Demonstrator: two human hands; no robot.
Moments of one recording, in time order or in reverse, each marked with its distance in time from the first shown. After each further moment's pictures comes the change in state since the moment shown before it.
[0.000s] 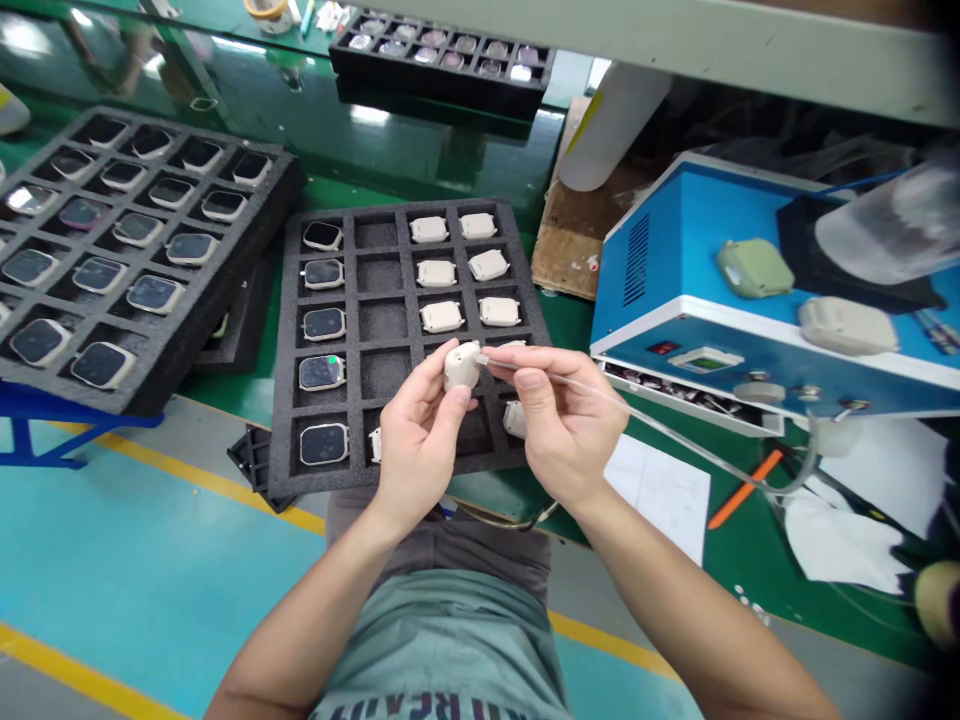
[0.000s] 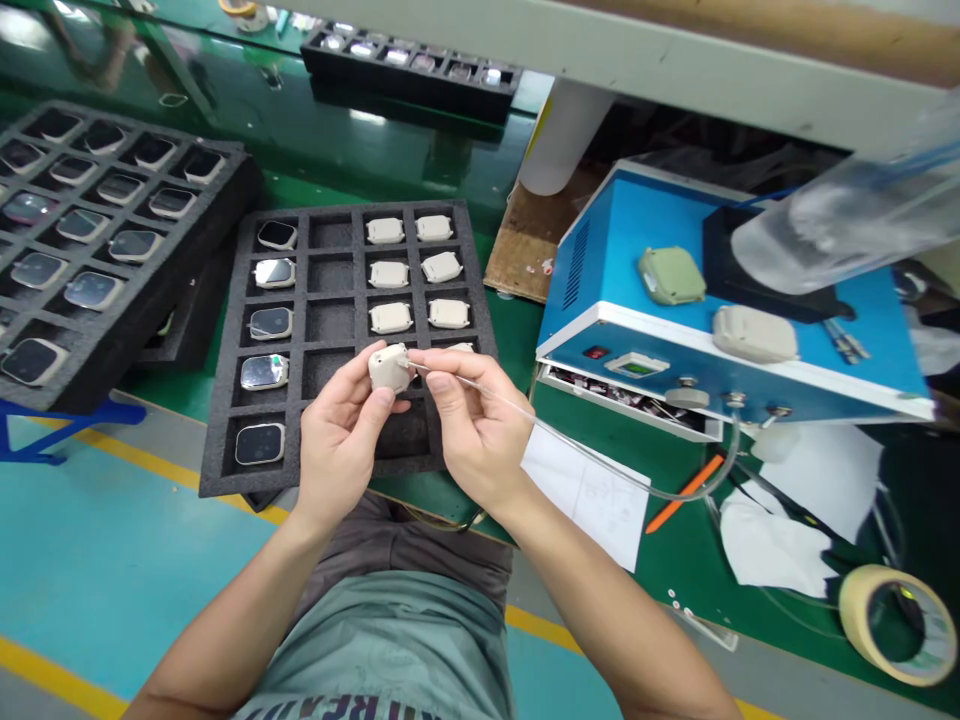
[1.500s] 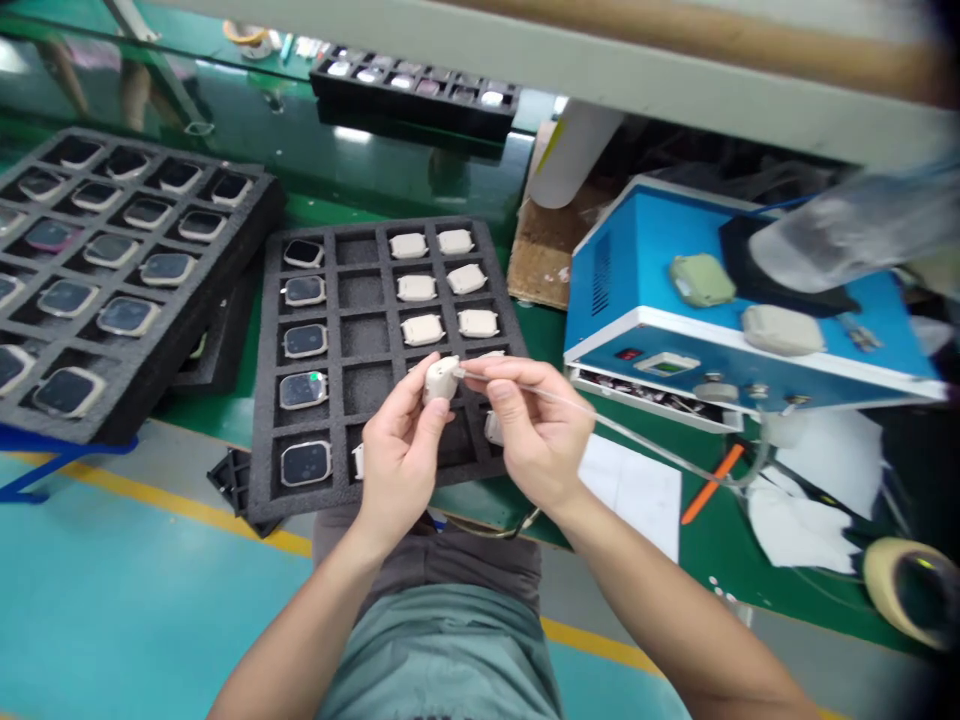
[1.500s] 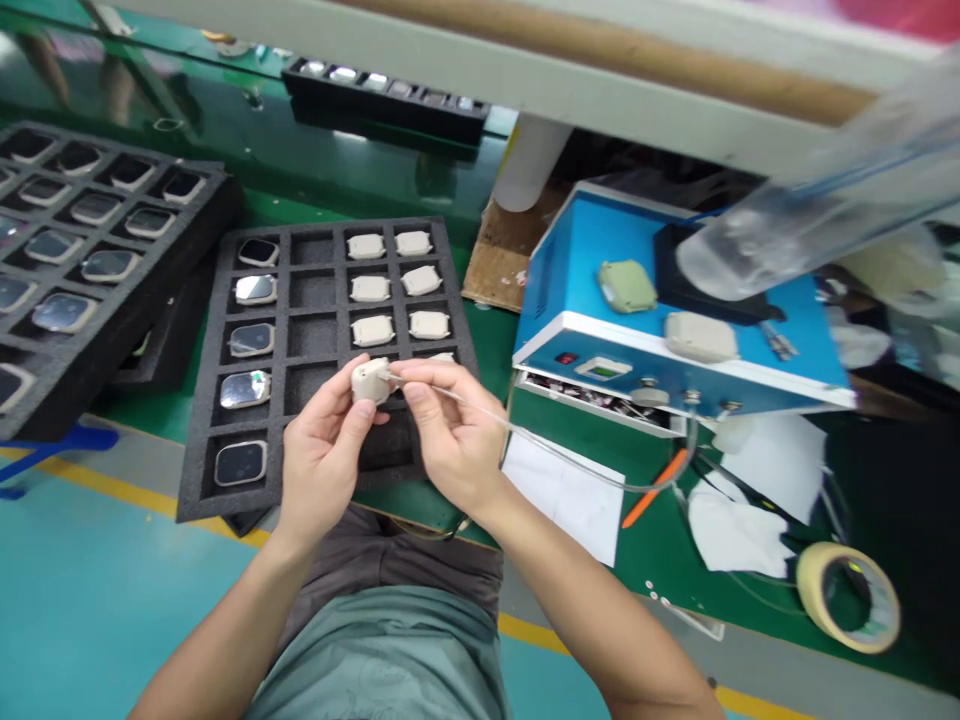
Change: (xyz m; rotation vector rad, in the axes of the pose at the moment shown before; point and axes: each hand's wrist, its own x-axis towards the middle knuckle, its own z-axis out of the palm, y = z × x) left_hand 0.002 0.000 -0.004 0.124 0.019 0.021; right_hand 0.002 0.003 0.000 0.093 -0.025 0.033
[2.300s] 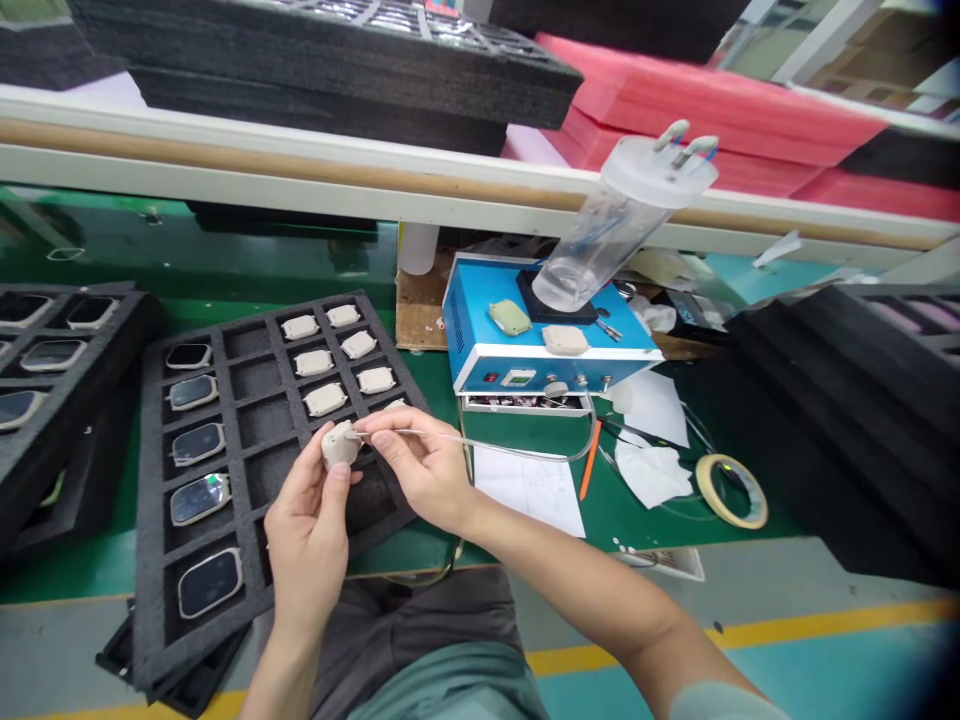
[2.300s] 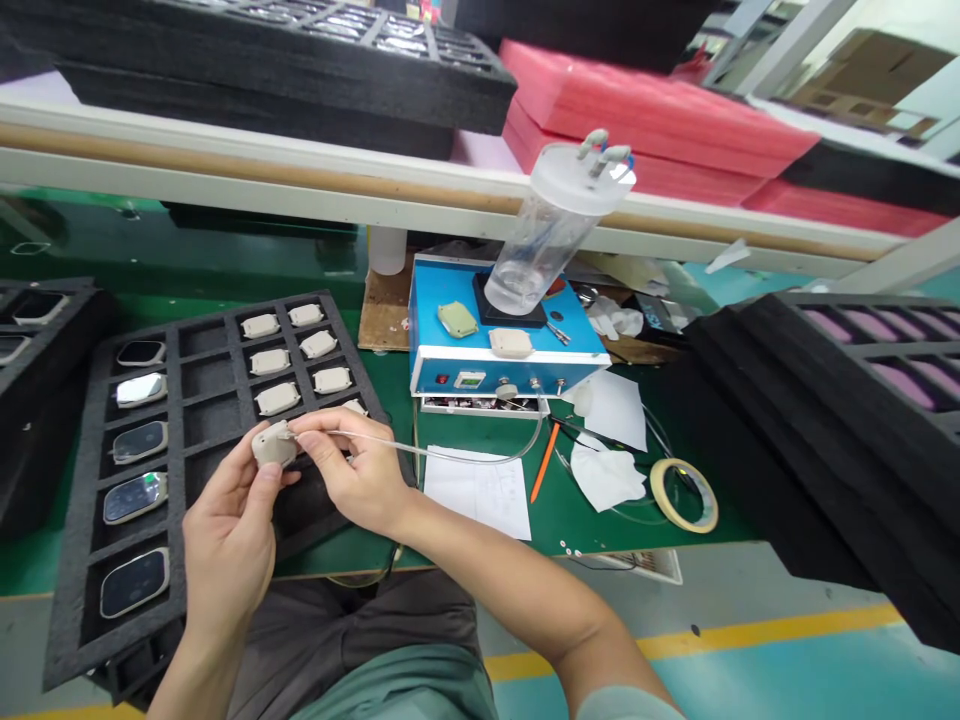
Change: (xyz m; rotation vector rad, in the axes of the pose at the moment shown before) left_hand 0.010 0.000 0.000 0.069 0.064 0.054; right_hand 0.016 0.002 0.004 0.102 -0.040 0.024
